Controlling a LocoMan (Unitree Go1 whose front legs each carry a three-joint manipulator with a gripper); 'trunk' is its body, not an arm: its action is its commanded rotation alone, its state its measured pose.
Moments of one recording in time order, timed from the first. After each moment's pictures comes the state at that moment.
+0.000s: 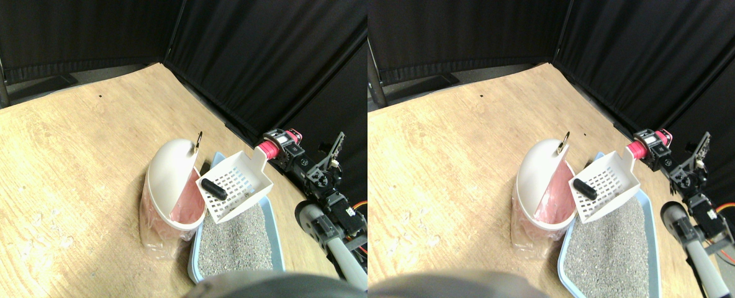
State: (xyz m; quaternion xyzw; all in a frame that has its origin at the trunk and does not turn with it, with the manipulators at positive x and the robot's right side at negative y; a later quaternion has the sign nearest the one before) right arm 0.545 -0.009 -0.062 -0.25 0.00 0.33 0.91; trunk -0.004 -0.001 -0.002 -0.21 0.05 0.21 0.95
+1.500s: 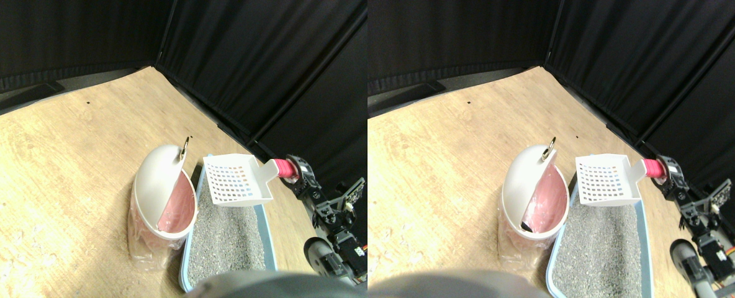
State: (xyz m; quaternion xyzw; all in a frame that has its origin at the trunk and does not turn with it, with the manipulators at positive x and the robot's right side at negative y) right arm 0.545 -0.101 -0.064 -0.06 0.00 0.15 0.99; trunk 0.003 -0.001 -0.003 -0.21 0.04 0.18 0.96
